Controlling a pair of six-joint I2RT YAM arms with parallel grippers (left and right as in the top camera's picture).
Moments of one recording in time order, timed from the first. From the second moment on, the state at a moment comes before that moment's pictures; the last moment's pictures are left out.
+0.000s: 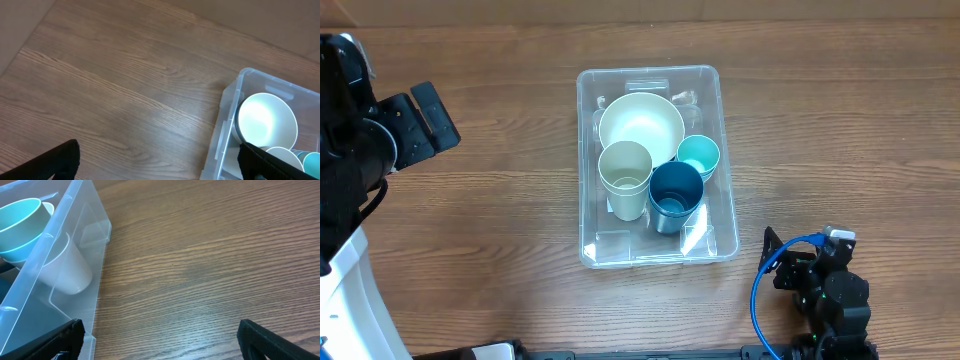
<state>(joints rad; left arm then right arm) 0.13 1.49 2.33 -1.69 -0.09 -0.28 0.09 0.04 0.18 -0.61 0.03 0.28</state>
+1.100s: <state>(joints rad) 0.13 0.55 1.15 -0.81 0.02 -0.05 0.09 0.03 0.18 -0.61 0.03 0.28</state>
